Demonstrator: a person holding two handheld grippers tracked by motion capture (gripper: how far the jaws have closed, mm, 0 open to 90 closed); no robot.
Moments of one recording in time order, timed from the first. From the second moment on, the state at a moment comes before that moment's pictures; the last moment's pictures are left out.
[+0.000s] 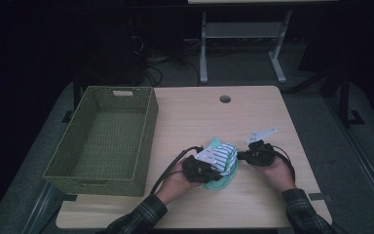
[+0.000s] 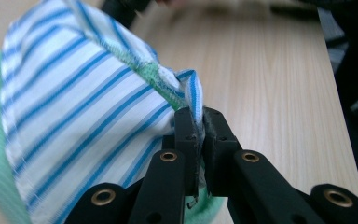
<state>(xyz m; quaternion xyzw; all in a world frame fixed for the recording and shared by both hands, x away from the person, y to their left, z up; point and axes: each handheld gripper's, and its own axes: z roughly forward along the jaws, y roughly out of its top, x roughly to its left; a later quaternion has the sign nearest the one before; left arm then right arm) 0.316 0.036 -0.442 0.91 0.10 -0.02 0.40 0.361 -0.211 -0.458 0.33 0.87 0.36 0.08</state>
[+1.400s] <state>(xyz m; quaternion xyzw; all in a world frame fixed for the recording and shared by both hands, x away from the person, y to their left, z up) 0.345 0.074 -0.430 0.91 0.22 0.06 0.35 0.404 -0.143 -0.428 0.27 0.87 0.40 0.06</state>
